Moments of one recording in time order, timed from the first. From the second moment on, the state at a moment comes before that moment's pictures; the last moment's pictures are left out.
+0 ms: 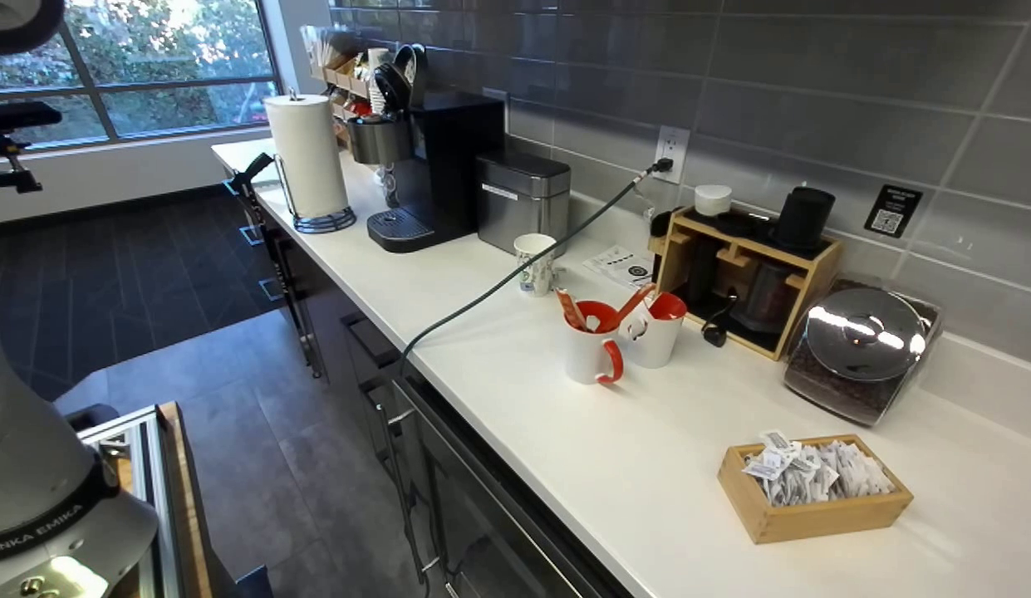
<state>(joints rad) 0.15 0.23 0.06 -0.76 -0.18 1.94 -1.19</state>
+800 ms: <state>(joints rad) 0.20 0.36 0.00 -0.59 -0.35 1.94 -1.00</state>
